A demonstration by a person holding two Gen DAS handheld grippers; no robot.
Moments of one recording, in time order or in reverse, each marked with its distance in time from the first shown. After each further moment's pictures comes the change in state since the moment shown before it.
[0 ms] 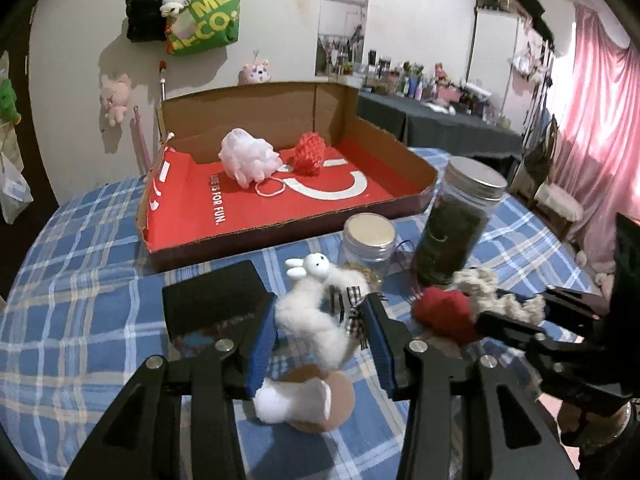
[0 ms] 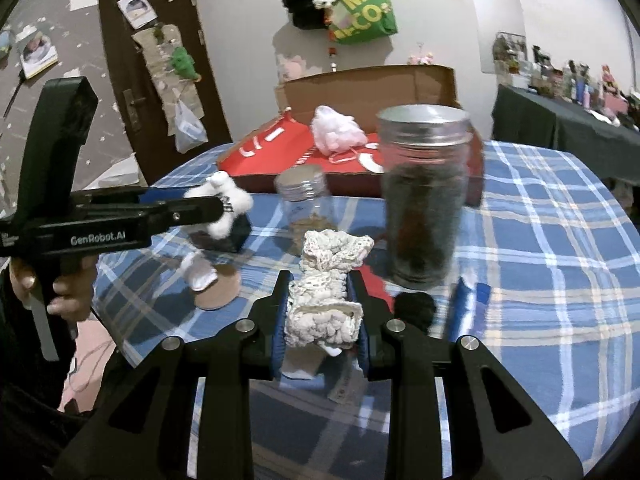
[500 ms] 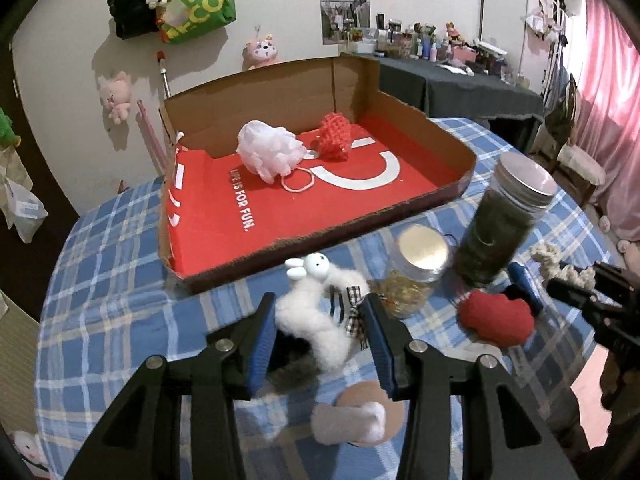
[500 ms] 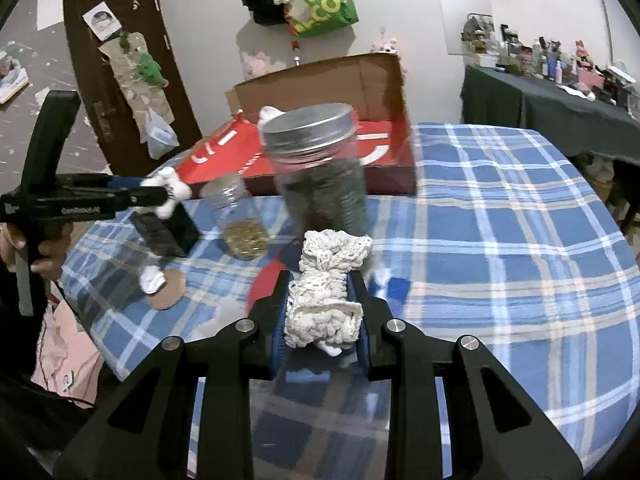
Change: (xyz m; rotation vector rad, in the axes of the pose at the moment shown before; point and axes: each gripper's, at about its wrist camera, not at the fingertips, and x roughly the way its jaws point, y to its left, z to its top) left arm 0.021 0.018 0.040 0.080 0.138 0.094; right arm -0.012 -0.057 0.008 0.079 0.040 -0.063
